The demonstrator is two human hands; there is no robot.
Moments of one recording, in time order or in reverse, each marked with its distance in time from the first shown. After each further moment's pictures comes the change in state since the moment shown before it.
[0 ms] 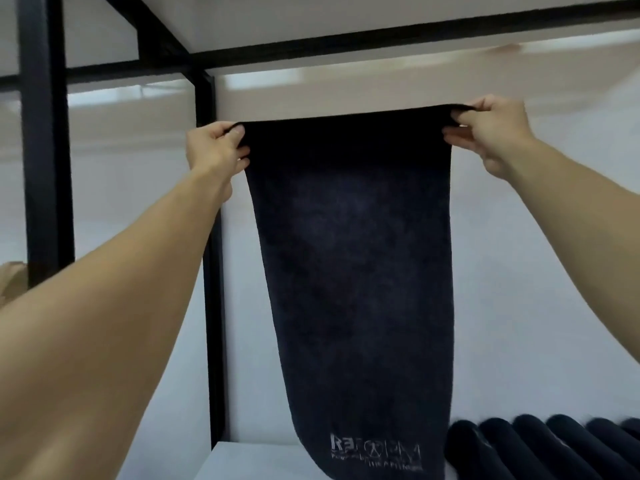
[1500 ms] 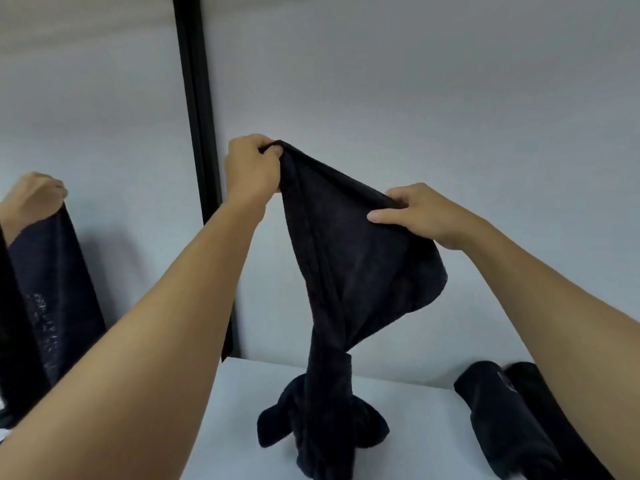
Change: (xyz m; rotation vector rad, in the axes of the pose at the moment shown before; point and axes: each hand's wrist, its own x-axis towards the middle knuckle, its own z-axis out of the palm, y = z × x) left_hand -0.089 -0.142 0.018 0.486 0.050 -0.125; right_hand -0.125 0.200 0.048 -0.463 -0.795 0.224
